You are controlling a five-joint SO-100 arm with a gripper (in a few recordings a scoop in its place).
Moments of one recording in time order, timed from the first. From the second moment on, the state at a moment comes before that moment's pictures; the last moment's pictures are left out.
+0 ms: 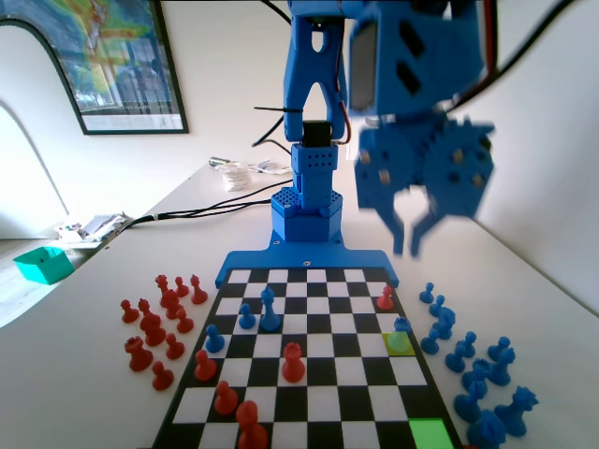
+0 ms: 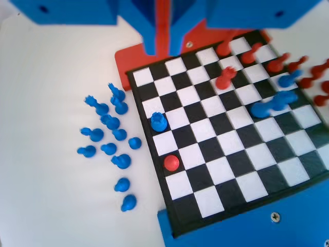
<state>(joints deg) -15.3 85.6 93.8 70.6 -56.7</state>
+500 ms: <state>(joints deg) -16.1 75.9 96.9 64.0 -62.2</state>
